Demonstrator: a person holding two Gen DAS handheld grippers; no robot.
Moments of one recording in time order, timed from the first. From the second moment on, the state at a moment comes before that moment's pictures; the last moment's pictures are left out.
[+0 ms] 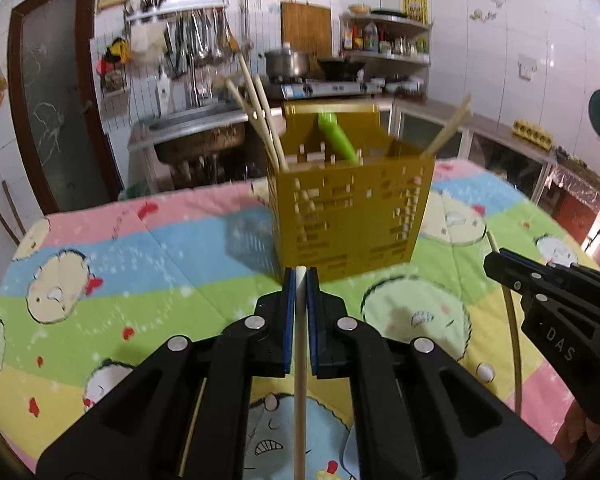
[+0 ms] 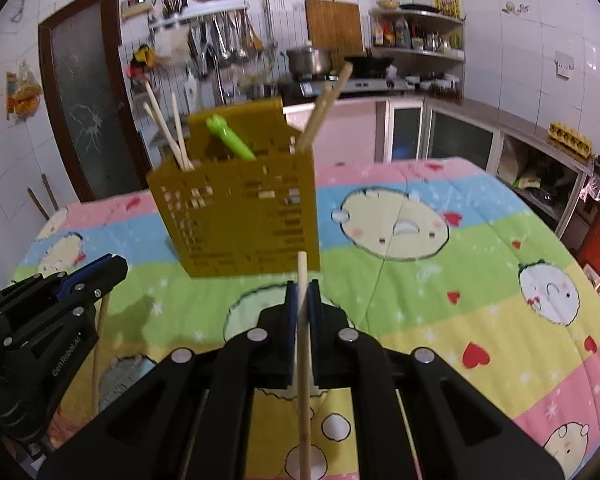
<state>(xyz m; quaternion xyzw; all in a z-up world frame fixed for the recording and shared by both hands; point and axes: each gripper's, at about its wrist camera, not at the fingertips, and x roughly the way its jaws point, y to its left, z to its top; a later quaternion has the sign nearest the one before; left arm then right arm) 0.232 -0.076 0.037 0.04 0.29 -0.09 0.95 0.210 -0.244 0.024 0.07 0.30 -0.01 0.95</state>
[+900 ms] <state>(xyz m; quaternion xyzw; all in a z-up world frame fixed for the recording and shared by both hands) 0.221 -0.051 0.099 0.00 0.16 -0.08 0.98 0.201 -0.239 0.075 0.07 0.16 0.02 0.98</state>
